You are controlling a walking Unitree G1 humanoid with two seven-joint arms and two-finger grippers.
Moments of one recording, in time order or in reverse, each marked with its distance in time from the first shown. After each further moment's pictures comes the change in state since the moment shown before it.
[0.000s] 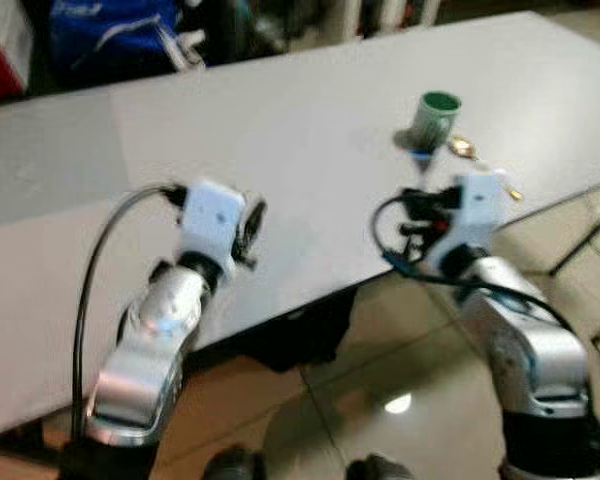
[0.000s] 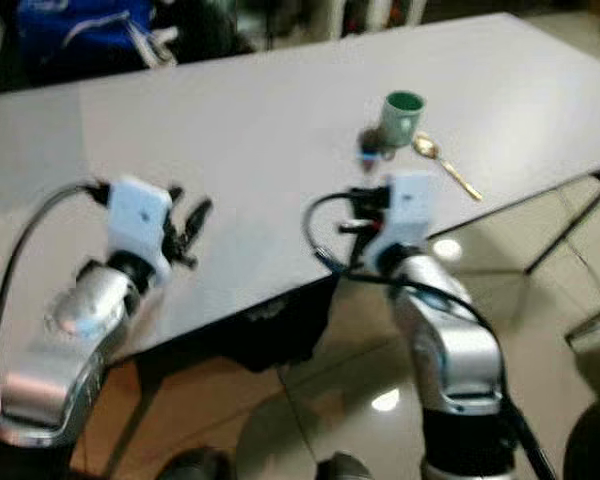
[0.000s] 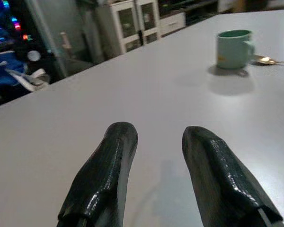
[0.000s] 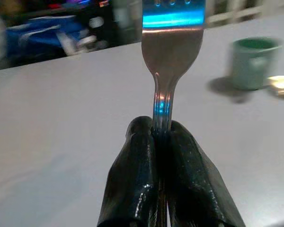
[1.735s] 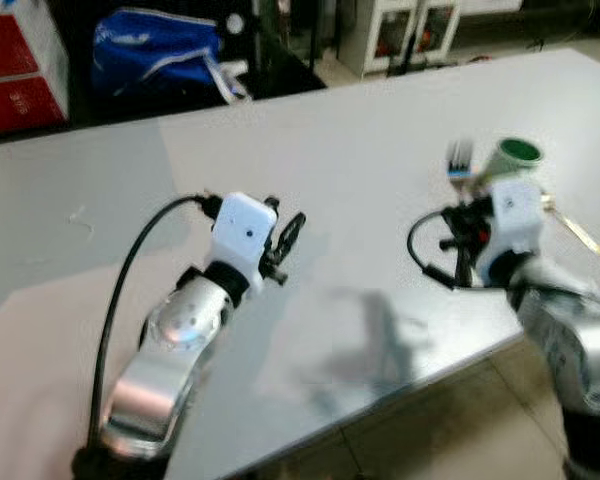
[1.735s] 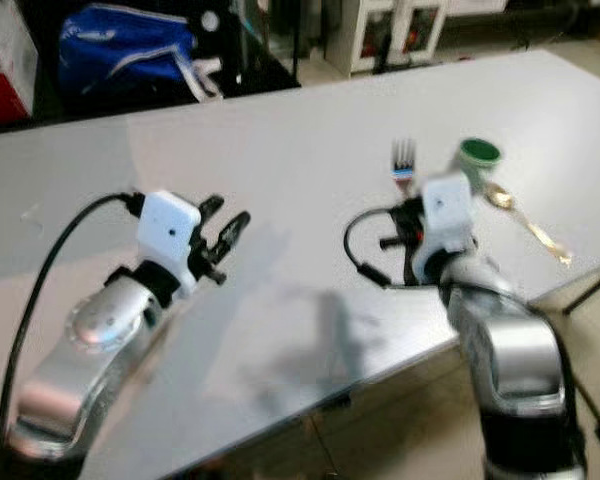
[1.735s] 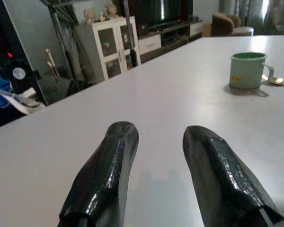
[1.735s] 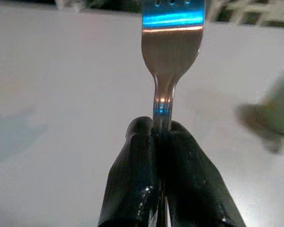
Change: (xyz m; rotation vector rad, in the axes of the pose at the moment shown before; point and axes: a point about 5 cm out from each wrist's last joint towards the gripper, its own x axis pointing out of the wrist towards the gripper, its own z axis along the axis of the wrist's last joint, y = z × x) left arm -0.005 -0.027 0.001 -0.037 -0.048 -0.193; right arm -0.010 -0.039 0.003 -0.245 0.231 0.016
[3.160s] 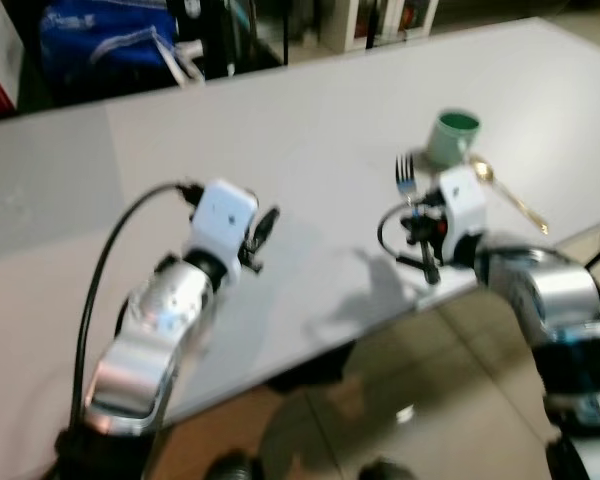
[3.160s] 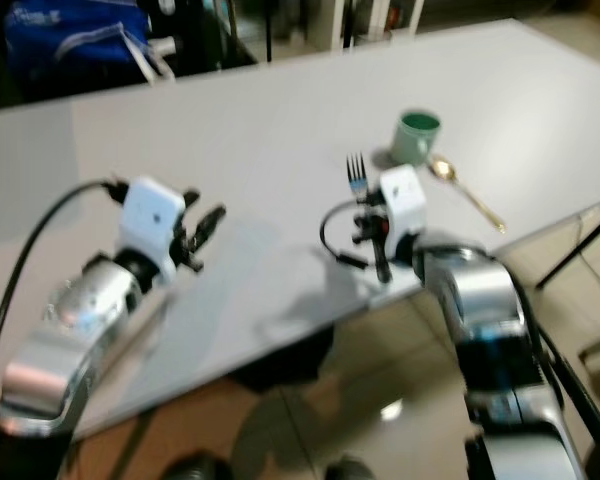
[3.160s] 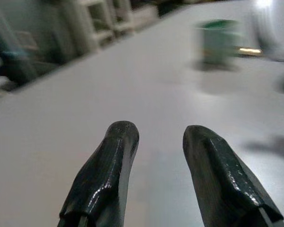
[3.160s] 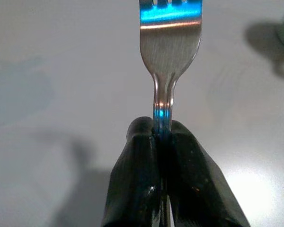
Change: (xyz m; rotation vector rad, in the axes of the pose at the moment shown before) left arm 0.005 0.015 -0.004 0.043 0.077 -0.017; right arm 0.048 0.002 -0.010 0.029 0.173 0.169
